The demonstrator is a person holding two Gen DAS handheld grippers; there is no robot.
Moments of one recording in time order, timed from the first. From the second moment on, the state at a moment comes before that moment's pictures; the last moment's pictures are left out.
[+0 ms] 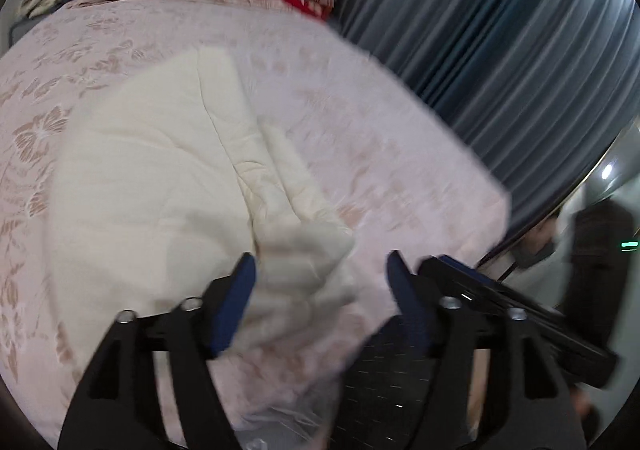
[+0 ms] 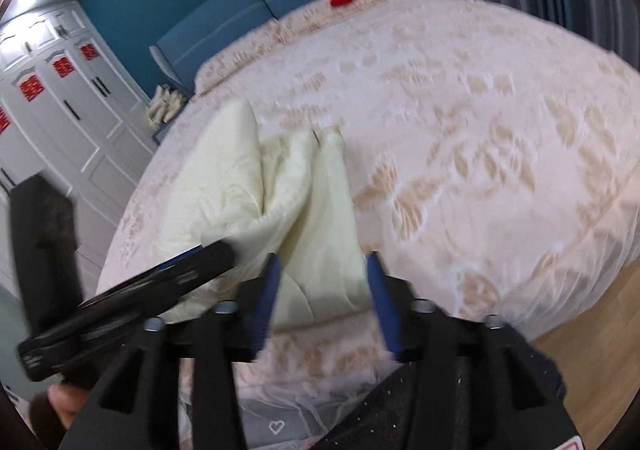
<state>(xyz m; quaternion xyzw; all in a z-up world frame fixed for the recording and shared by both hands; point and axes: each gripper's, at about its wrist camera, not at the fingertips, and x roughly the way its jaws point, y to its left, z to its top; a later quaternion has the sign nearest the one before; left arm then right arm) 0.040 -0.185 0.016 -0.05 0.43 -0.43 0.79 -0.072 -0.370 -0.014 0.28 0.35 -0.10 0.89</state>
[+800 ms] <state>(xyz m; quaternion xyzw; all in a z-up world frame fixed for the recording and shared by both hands) 0.114 -0.120 0.081 -0.07 0.39 -0.28 0.88 0.005 -0.344 0.022 0.23 0.35 -0.03 0.91</state>
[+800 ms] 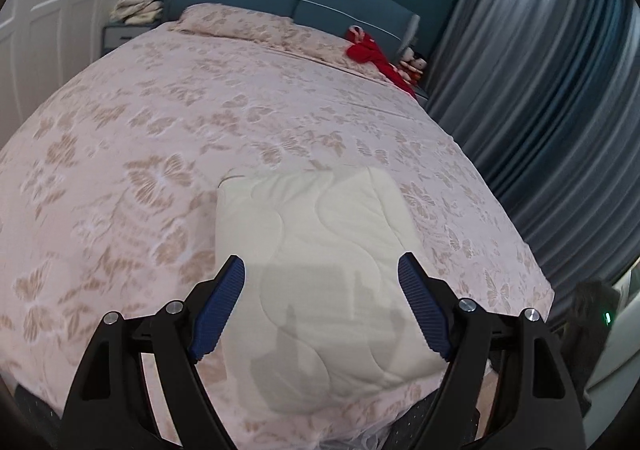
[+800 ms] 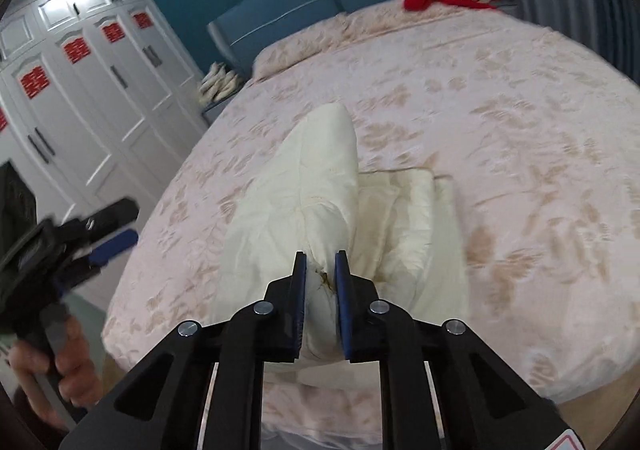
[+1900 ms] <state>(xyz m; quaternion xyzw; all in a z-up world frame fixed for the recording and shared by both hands) 0.160 -0.343 -0.050 0.14 0.47 -0.25 0.83 -0.023 -0.404 -0.108 0.30 0.43 -0.09 0.85</state>
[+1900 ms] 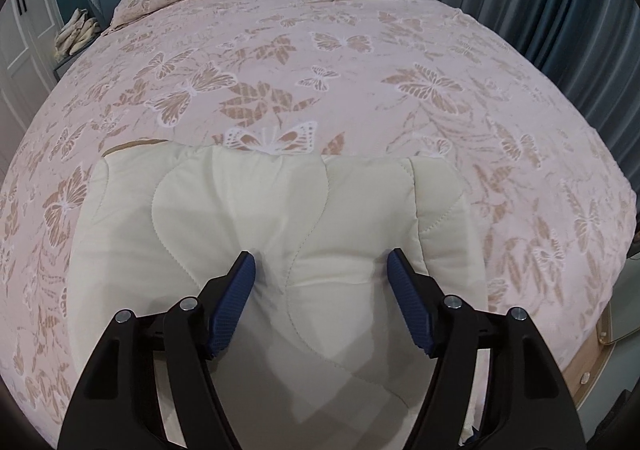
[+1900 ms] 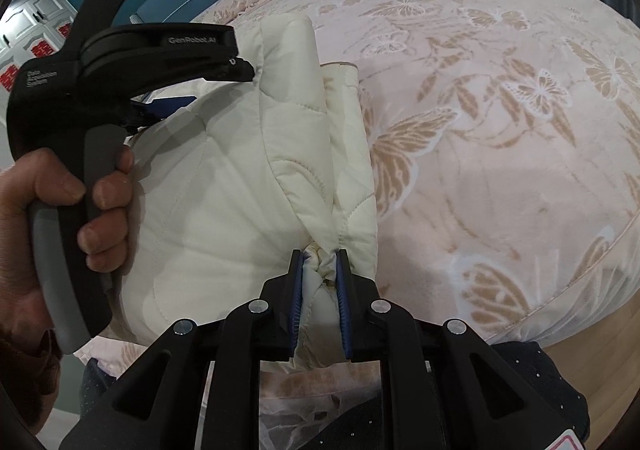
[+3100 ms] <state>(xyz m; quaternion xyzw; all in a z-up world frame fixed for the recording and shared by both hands) 0.176 -0.356 -0.102 0.17 0.42 -0.24 0.86 0.001 -0.414 -0.127 0.30 0.45 -0.08 0.84</state>
